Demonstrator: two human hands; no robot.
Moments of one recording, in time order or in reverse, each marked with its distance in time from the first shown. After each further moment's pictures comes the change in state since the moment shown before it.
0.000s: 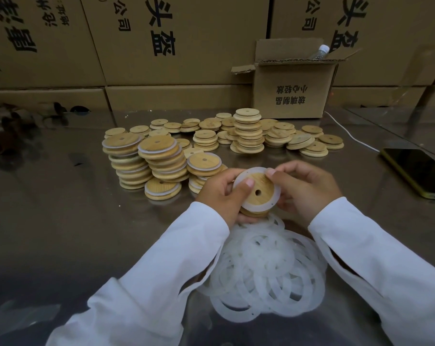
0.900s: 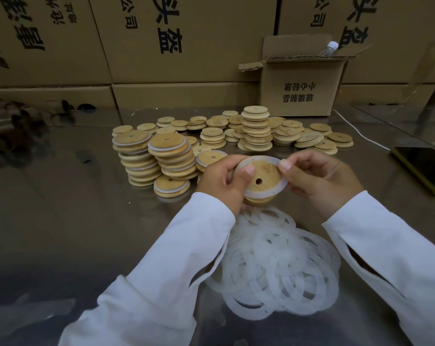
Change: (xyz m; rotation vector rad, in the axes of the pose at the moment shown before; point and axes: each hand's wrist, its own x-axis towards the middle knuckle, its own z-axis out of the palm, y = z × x) left_hand -0.001 0.011 -0.008 0.130 0.107 0.159; right_hand -0.004 -0.008 -0.004 0.010 -0.097 -0.211
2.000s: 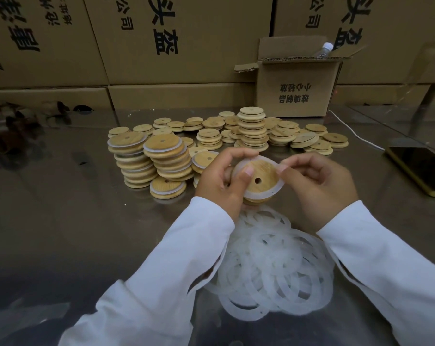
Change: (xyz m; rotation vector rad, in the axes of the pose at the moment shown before) left_hand -0.005 -0.001 0.005 0.011 0.049 0.159; right_hand -0.008 0.001 0.005 -0.065 0.168 -0.042
